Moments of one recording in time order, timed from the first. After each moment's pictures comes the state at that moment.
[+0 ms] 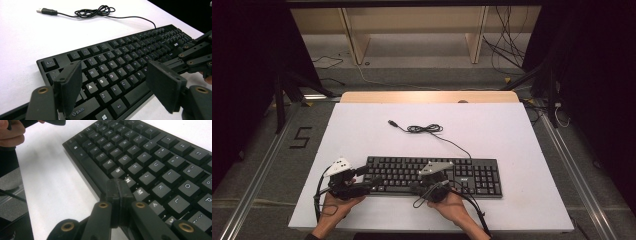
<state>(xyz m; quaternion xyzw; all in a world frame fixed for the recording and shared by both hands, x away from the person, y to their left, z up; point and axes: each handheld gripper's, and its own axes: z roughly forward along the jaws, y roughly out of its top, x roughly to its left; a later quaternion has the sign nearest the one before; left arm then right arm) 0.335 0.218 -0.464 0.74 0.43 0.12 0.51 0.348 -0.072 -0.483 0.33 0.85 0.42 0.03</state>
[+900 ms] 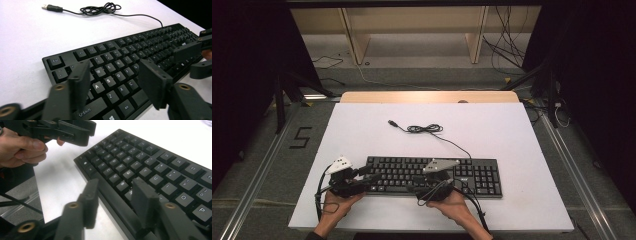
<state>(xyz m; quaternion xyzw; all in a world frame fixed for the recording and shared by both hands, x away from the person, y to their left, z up) 0.342 0.219 -0.469 0.73 0.44 0.12 0.50 0.345 -0.080 -0.465 0.32 0.82 0.47 0.02</state>
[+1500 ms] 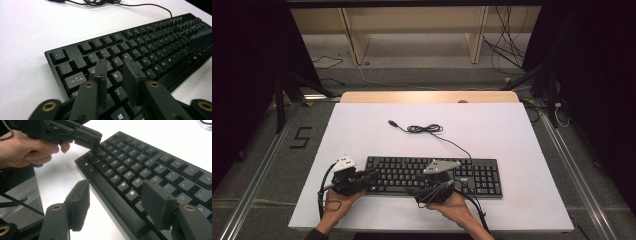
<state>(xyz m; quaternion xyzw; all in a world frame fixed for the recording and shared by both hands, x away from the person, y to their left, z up) 0.349 0.215 -0.475 0.75 0.45 0.12 0.46 0.340 -0.081 -0.463 0.32 0.82 0.47 0.03</state>
